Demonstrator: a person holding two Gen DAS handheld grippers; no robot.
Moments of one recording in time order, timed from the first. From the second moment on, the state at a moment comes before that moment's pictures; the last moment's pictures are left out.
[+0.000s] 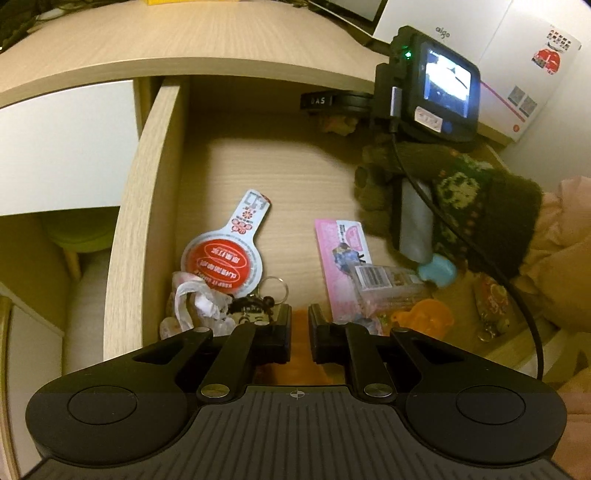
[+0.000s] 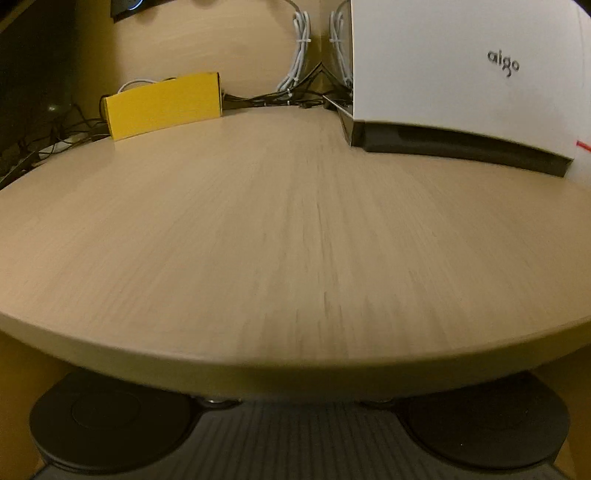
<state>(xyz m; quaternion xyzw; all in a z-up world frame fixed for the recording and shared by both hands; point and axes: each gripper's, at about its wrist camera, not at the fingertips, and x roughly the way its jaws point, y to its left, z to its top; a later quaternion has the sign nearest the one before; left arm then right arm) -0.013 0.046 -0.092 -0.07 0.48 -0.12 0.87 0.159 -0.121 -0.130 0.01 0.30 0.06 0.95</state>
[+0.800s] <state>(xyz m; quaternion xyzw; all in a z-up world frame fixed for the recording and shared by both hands) 0.010 0.040 -0.089 -0.09 0.55 -0.11 0.83 0.037 -0.177 -0.070 -0.09 0.53 0.16 0.83</state>
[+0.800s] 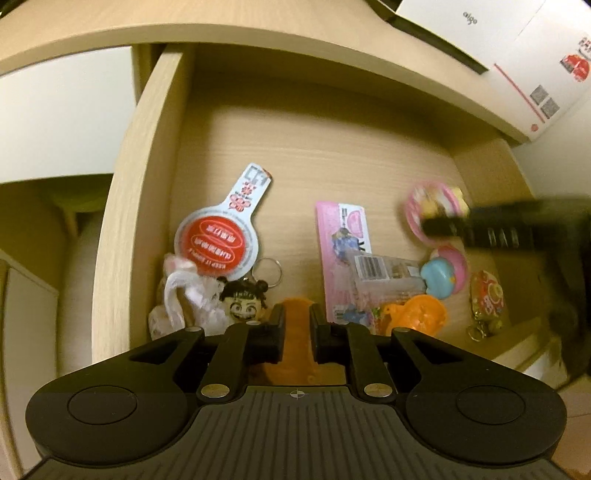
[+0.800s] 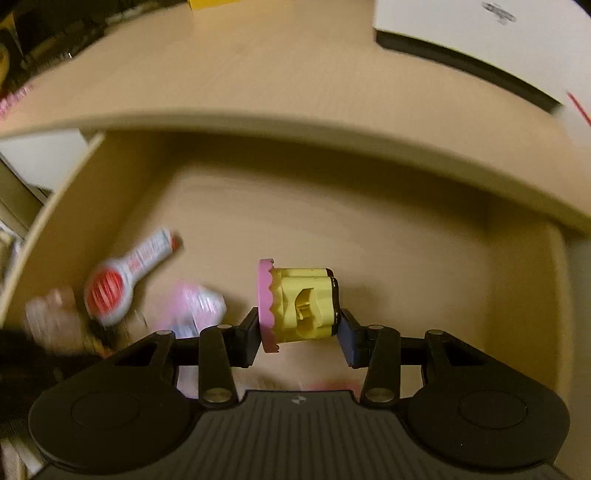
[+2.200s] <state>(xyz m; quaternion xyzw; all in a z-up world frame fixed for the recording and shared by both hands) 0.047 -0.030 -0.075 0.05 0.55 -0.15 0.82 0.034 -0.215 -0.065 -0.02 0.48 0.15 0.87</state>
